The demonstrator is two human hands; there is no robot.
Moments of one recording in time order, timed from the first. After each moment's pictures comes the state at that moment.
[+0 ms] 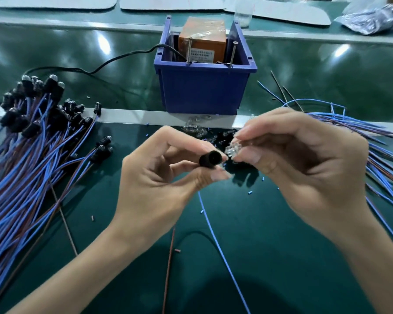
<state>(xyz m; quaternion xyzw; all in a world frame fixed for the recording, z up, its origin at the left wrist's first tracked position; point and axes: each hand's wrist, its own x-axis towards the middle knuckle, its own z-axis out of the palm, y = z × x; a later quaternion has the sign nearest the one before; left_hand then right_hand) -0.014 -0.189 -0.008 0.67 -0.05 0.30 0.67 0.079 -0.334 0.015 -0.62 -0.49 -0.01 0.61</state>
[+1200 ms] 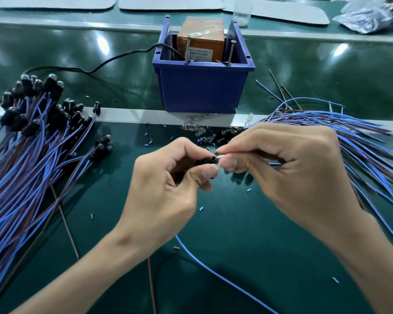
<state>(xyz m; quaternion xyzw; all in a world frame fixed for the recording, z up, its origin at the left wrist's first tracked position) -0.019 -0.198 -0.003 0.77 0.07 0.23 0.59 0.078 -0.331 0.017 -0.73 -0.50 -0.10 0.45</state>
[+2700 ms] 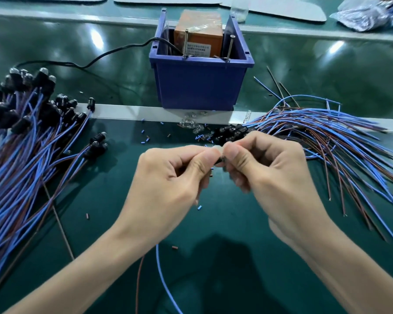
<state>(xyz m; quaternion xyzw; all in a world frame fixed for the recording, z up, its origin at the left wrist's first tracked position) -0.014 -0.196 -0.005 0.79 0.06 0.19 0.58 0.059 -0.318 0.000 -0.68 -0.23 0.14 0.68</state>
